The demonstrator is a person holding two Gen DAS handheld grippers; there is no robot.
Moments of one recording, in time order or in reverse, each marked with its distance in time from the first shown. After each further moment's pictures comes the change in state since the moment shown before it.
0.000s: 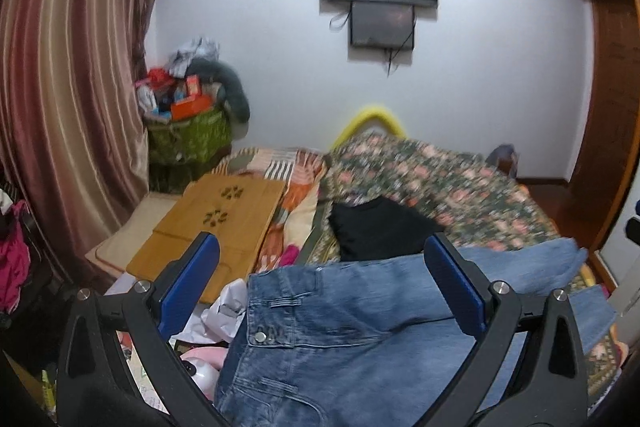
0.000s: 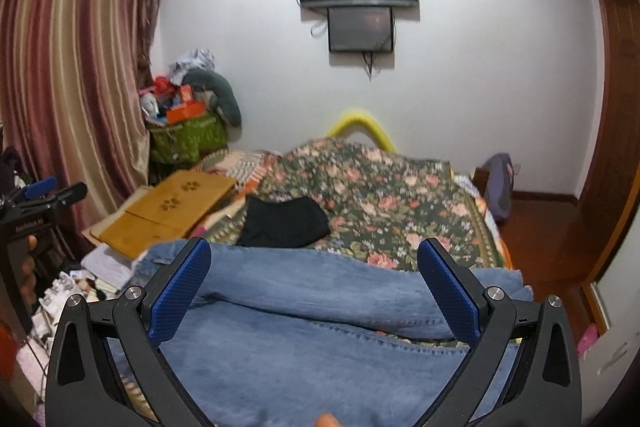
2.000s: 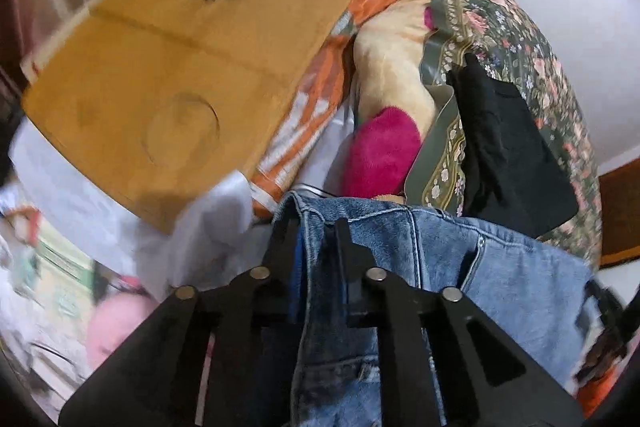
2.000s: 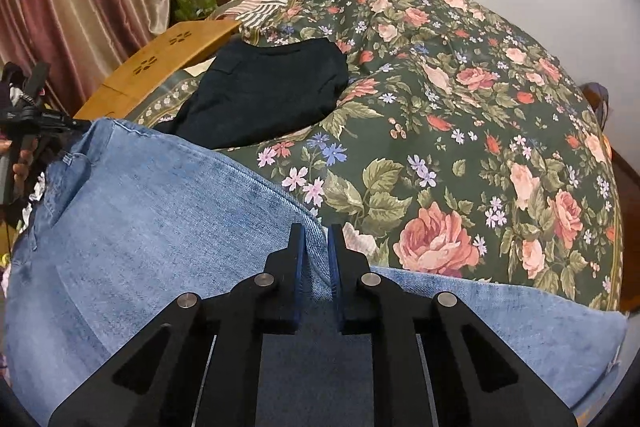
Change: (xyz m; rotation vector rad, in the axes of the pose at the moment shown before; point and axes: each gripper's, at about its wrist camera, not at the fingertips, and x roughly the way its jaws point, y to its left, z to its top) left arm 0.346 0.146 -0.102 -0.444 0.746 -0.065; right arm 0.284 -0.064 -0.057 -0.145 0.523 0.241
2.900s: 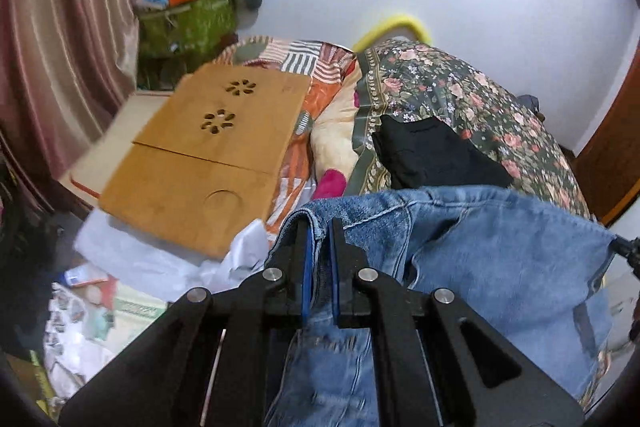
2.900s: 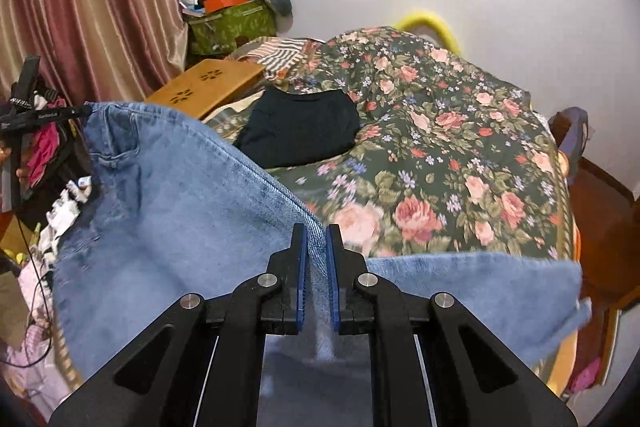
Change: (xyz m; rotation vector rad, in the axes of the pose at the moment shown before) left arm -0.183 -0.055 -0.094 0.330 -0.374 0.076; right arm -0.135 0.053 -0.042 -0.018 -0.147 -0.020
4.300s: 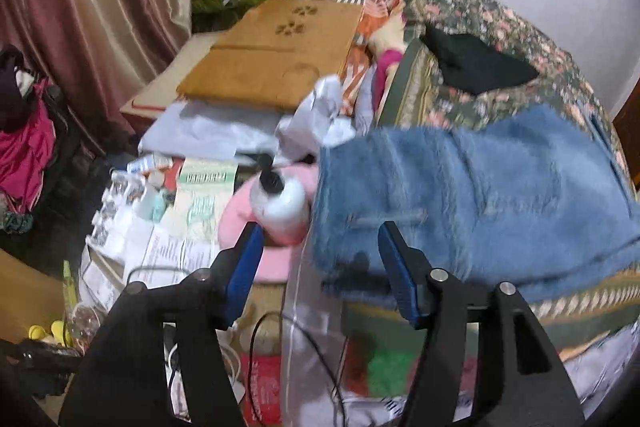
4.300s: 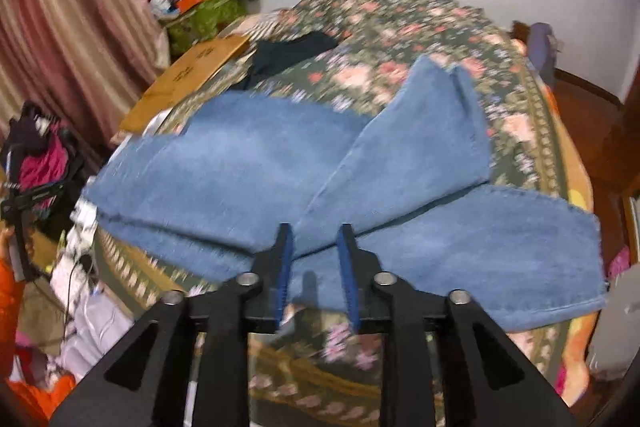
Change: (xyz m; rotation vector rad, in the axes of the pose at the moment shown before) left arm -0.069 0.033 -0.164 -0.013 0.128 0.158; right arm -0.074 0.026 -0.134 0.244 0.047 -0.036
